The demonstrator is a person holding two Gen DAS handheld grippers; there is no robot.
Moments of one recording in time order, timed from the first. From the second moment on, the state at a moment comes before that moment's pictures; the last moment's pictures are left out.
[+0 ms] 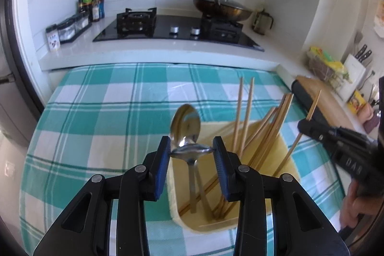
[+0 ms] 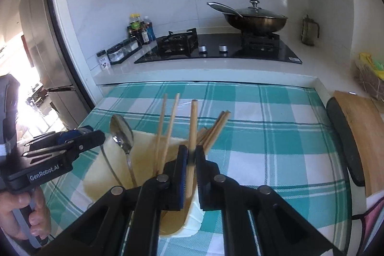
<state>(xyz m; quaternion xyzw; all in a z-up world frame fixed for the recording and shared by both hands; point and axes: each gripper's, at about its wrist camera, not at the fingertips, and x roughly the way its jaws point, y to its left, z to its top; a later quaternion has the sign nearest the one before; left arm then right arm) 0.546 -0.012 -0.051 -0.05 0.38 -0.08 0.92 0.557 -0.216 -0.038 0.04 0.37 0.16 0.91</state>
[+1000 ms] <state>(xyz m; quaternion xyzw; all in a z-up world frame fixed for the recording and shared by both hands) 0.222 -0.016 0.032 0.00 0.23 0.07 0.97 0.230 -0.230 0.032 0.00 0.22 0.13 0.97</state>
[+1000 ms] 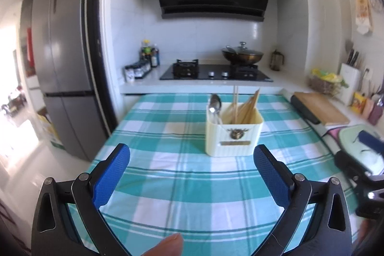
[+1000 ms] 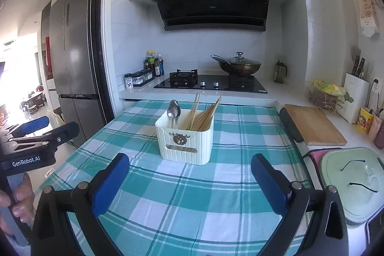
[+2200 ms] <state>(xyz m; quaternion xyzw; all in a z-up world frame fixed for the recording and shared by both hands) 0.207 -0.026 0.035 0.00 0.24 0.06 0.97 0.203 -0.223 0.046 -0.01 0.20 0.12 0.97</state>
